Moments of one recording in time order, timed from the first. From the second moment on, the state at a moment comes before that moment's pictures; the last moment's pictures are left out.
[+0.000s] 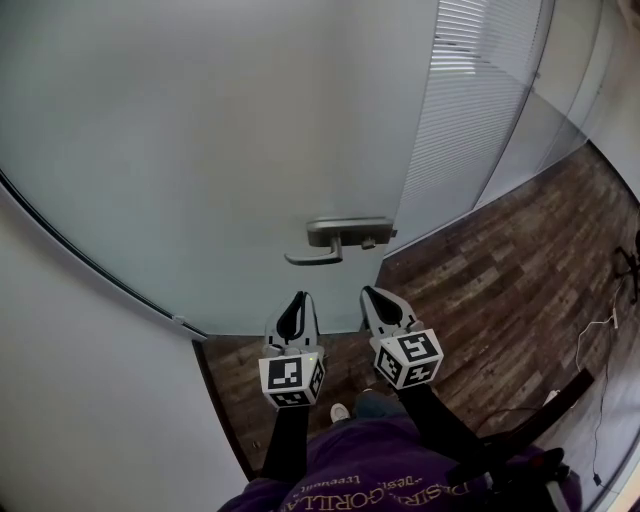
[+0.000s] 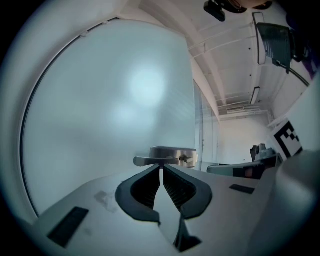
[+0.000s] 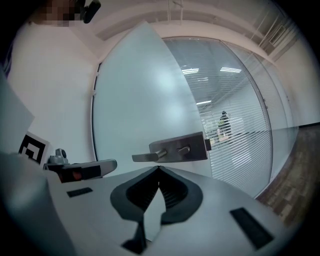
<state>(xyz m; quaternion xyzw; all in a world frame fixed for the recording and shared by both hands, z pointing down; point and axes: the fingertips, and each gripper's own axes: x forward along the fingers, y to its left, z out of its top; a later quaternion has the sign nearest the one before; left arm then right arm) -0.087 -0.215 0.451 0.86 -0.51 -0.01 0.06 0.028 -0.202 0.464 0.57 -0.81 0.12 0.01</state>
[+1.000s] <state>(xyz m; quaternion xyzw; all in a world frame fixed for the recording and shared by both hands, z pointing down) -0.033 -0.298 0.507 0.75 -0.26 0.47 -0.40 0.059 -0.231 0.474 0.56 -0.82 0.13 0.00</state>
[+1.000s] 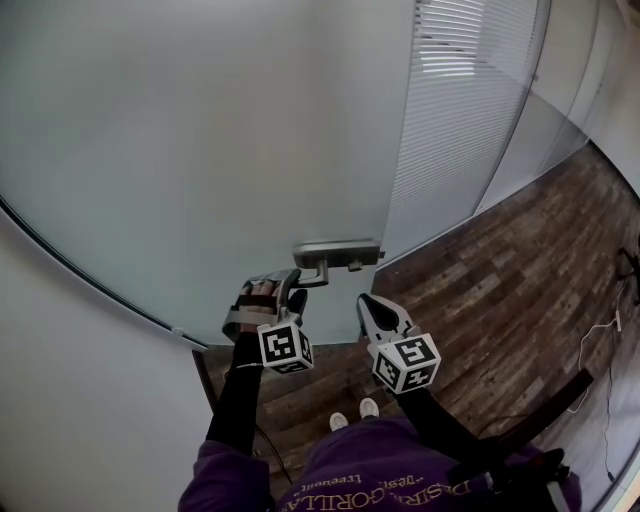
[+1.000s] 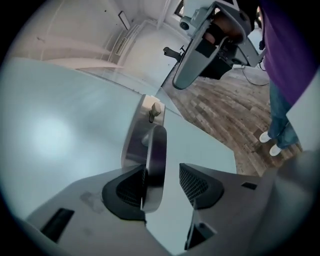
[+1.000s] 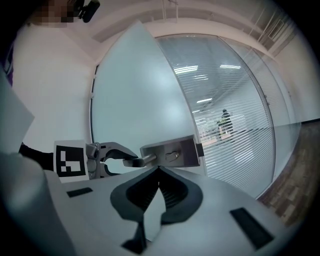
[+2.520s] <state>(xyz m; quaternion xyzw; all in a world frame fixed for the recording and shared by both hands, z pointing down) -0.030 -0.304 0.498 0.77 -0.24 0.50 -0.31 0.018 -0.211 0.465 0.57 -0.81 0.11 0.03</state>
